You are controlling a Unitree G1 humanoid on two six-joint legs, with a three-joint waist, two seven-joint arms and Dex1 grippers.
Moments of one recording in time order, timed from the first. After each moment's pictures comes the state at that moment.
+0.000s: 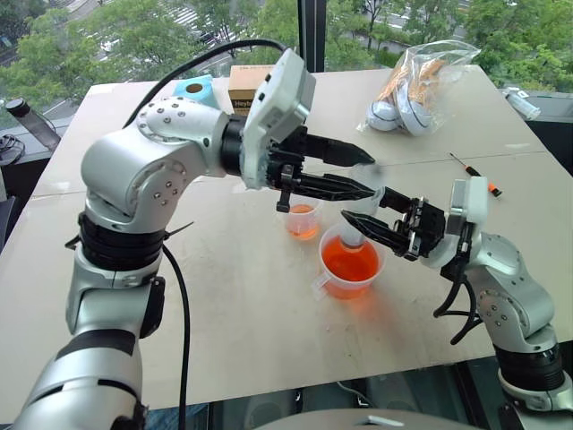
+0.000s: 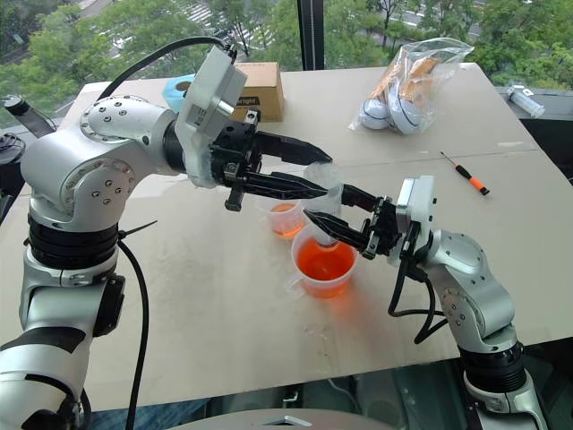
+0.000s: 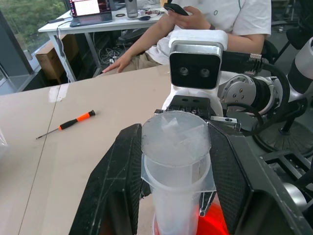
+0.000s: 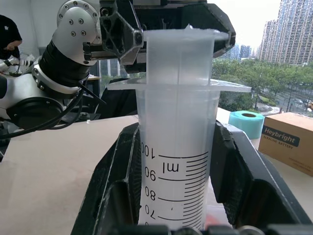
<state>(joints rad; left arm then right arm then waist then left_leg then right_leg) -0.98 0.67 -0.12 -0.29 -0.74 0.82 -1.16 -0.24 -0.39 0.05 -0.50 0.63 0.30 0.84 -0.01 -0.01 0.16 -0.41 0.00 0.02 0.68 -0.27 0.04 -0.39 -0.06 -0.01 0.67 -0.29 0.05</state>
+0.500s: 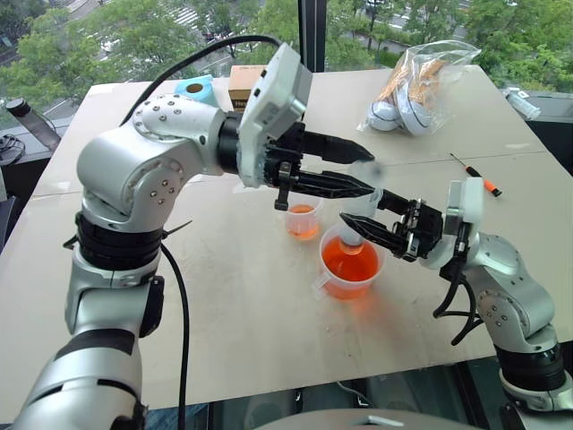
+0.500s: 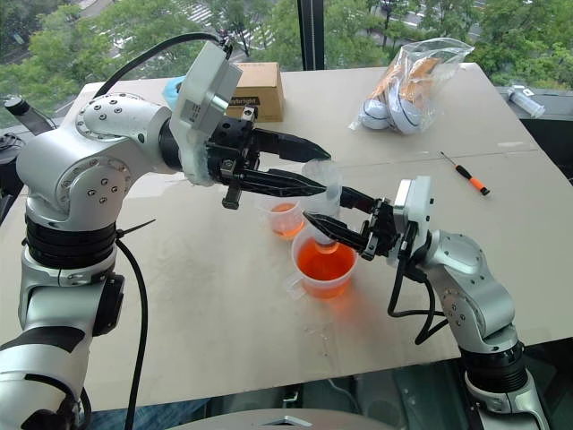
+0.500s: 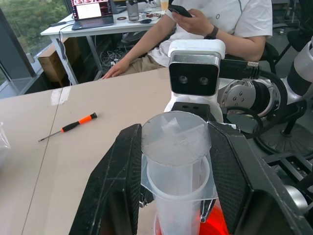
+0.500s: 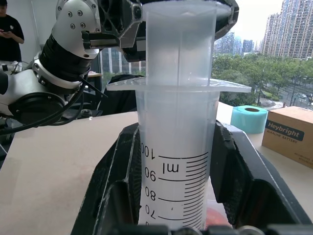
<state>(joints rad) -0.98 0.67 -0.11 -0.29 -0.75 0.82 -1.16 -0.24 -0.40 0.06 -0.50 0.63 0.32 0.84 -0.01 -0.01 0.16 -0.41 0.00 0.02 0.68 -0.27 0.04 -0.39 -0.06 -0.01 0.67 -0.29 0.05</state>
